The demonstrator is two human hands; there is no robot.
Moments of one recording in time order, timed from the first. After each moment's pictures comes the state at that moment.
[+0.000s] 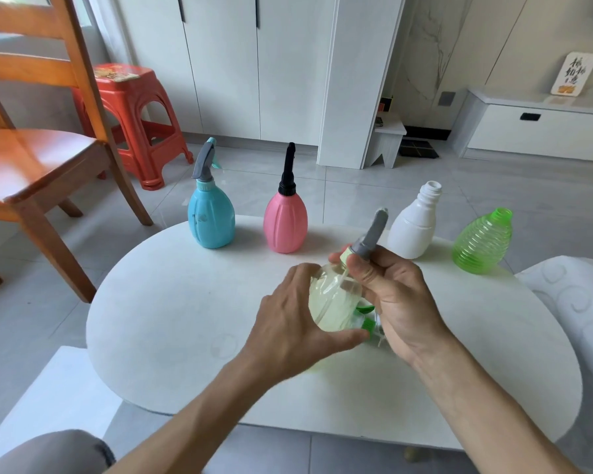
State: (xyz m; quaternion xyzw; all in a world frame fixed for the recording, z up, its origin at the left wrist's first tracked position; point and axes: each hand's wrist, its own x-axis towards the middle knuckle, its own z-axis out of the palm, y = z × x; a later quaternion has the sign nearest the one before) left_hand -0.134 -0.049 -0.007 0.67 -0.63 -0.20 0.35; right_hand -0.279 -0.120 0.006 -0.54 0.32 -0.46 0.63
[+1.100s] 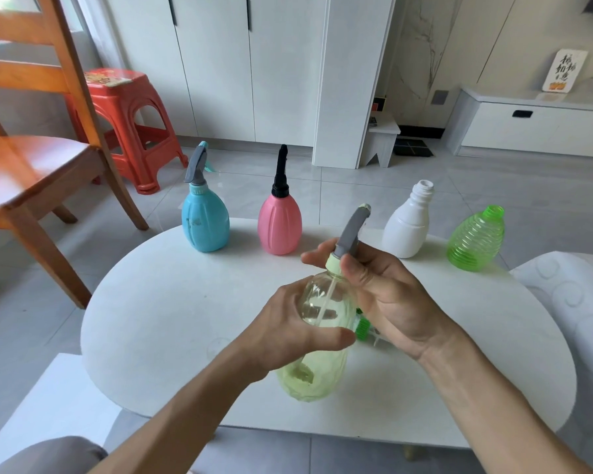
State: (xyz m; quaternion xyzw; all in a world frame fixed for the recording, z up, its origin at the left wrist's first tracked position) left_hand -0.127 -0.057 -0.003 0.52 -0.57 -0.48 0.41; right_hand -0.283 -0.123 0.017 -0.56 0.18 -0.36 0.73
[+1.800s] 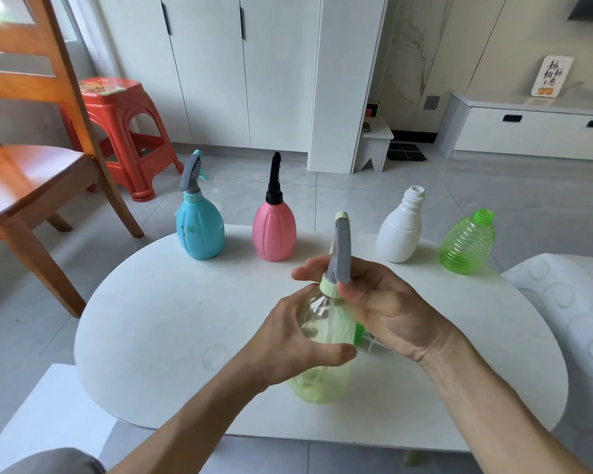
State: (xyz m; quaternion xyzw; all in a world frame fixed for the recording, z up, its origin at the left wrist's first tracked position) left_hand -0.133 -0.054 -0.005 0.51 -0.60 -0.45 0.42; right_hand -0.293 -0.128 0.018 -0.60 0.14 -0.30 0.72
